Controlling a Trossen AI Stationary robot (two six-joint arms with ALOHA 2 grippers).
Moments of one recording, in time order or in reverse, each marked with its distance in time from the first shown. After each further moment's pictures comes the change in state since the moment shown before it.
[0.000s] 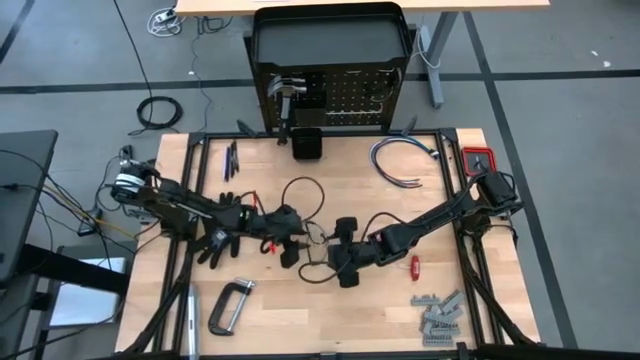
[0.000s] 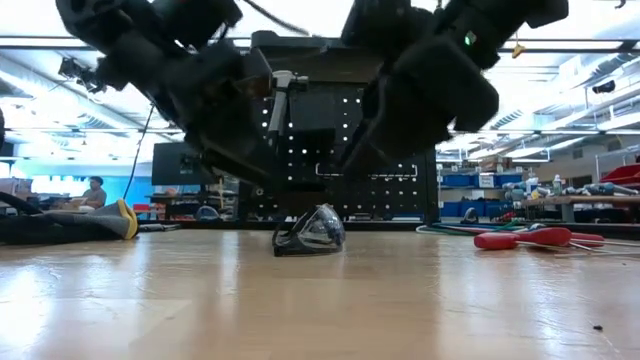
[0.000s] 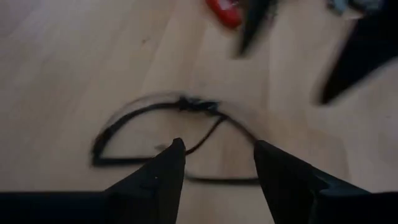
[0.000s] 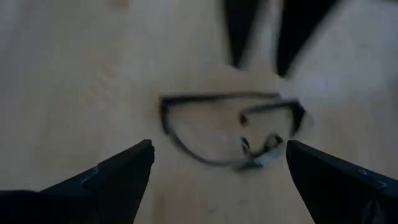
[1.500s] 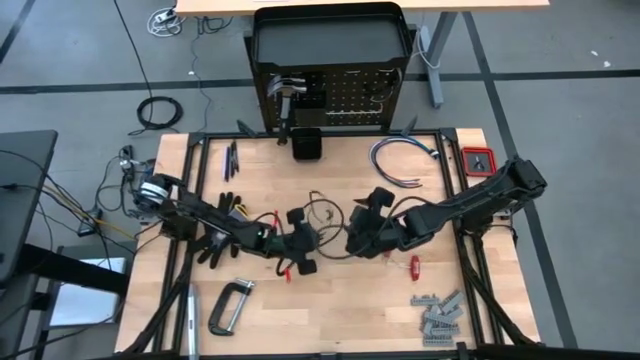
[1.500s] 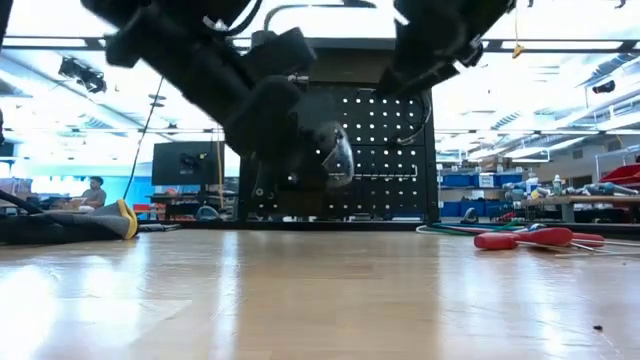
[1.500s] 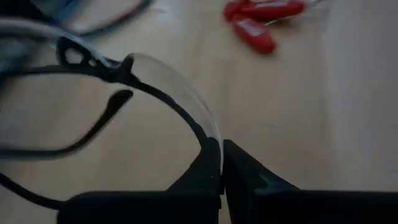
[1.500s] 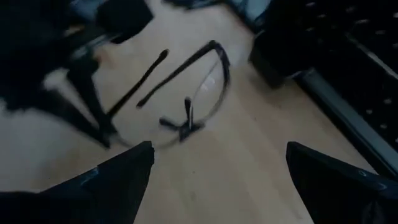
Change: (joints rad) left arm -0.105 0.208 0.248 -0.098 -0.446 0.285; right arm -0.009 -0.271 -0.001 -0.322 0.399 0.411
